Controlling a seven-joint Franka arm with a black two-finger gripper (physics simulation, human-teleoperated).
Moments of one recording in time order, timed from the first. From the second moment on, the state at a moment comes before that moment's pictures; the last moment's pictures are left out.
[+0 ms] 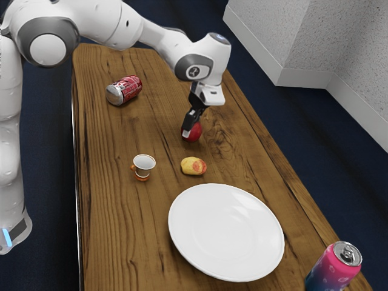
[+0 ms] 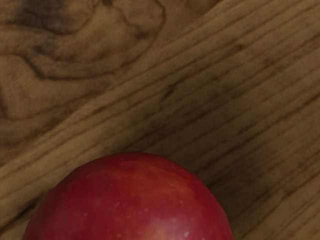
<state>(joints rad) 0.10 0.08 0.11 -1.93 0.02 1.98 0.84</state>
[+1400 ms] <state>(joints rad) 0.19 0.01 -0.07 -1.77 0.04 1.90 0.78</state>
